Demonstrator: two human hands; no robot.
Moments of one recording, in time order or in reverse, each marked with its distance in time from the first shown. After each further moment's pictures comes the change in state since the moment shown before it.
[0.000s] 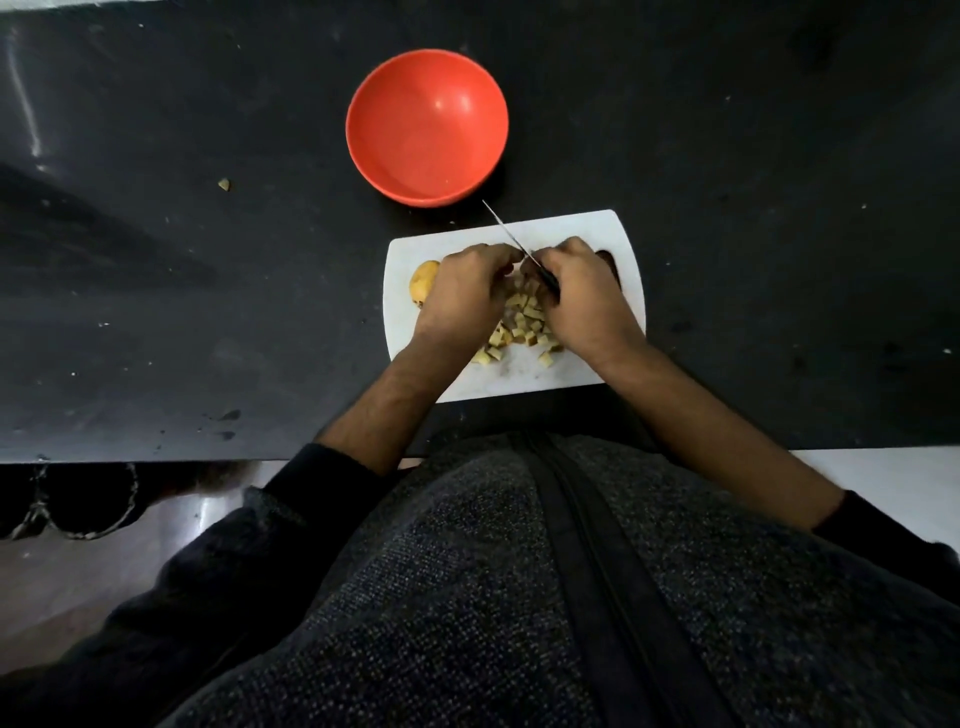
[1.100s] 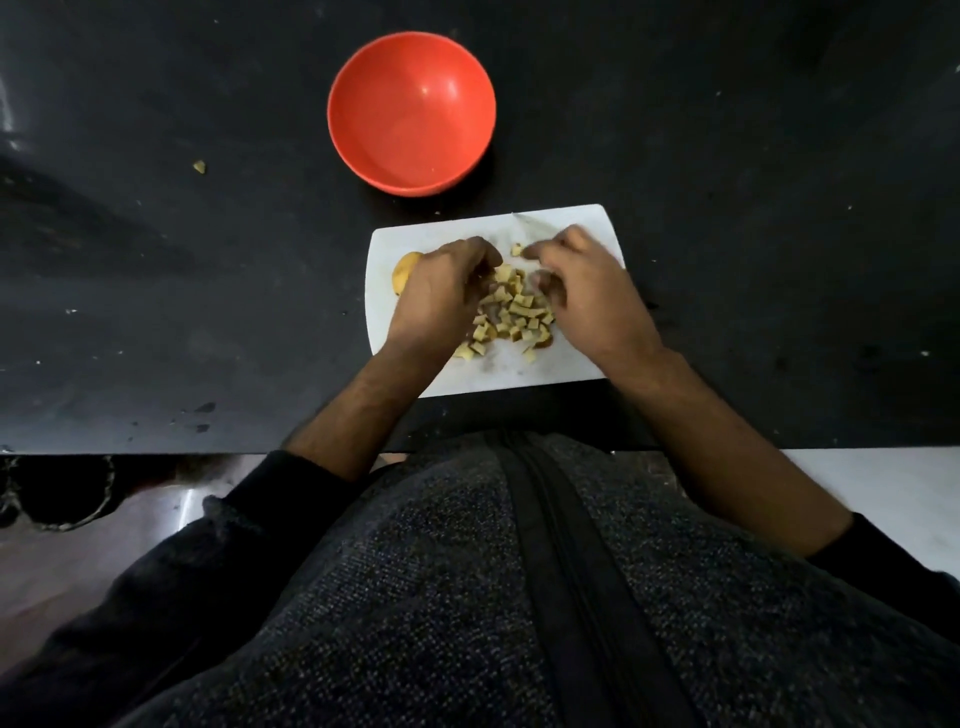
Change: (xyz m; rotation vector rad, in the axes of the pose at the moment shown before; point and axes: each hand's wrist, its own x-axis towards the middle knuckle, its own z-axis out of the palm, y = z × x) left_hand -0.009 -0.012 0.001 -0.047 0.043 0.011; right_hand -0.009 0.017 -0.018 -0.076 0.036 -0.165
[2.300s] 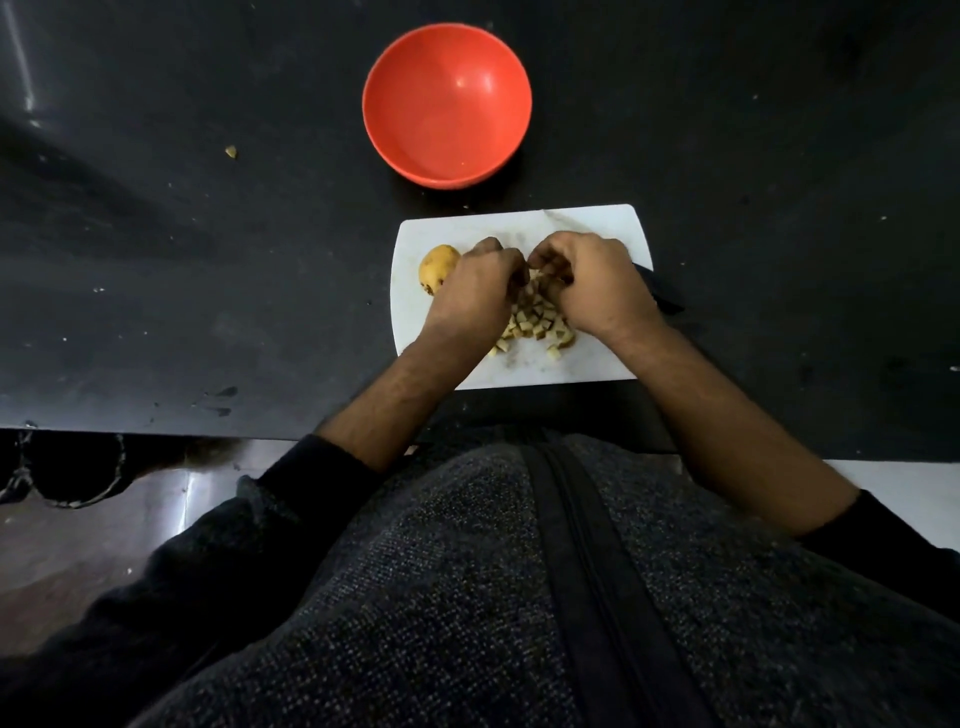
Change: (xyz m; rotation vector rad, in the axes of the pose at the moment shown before) left_hand 0.003 0.008 0.004 0.164 -0.131 -0.054; right_hand 0.022 -0.023 0.002 0.198 -0.148 0.225
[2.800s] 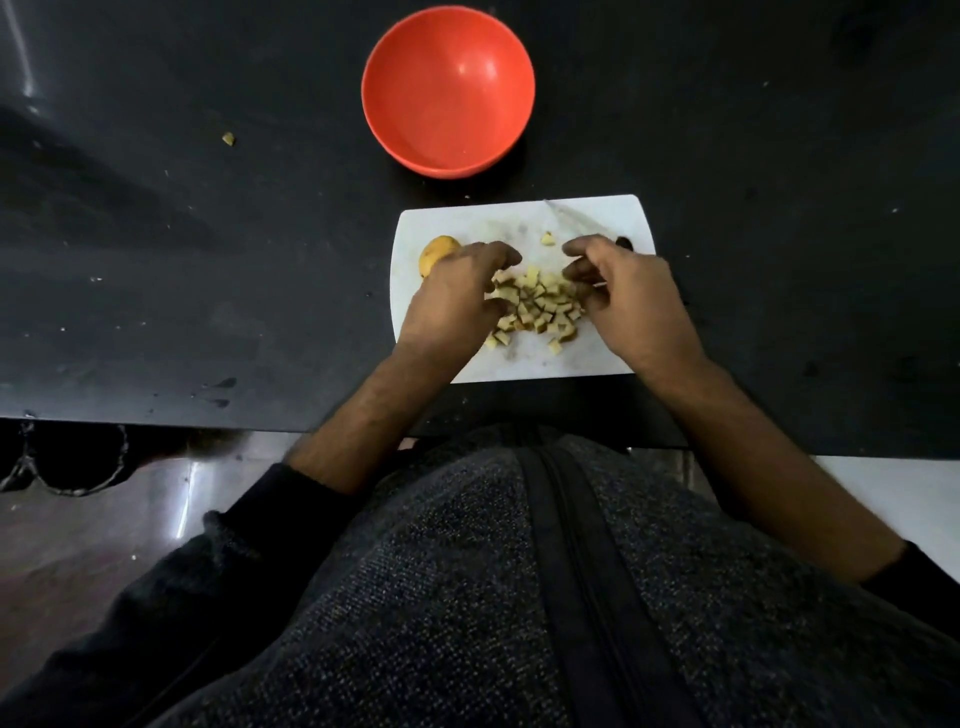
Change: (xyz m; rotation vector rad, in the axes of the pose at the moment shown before) left_hand -0.027 -0.008 -0.012 -0.134 0.015 -0.039; right_hand -0.031 0.021 -0.009 0.019 0.069 -0.083
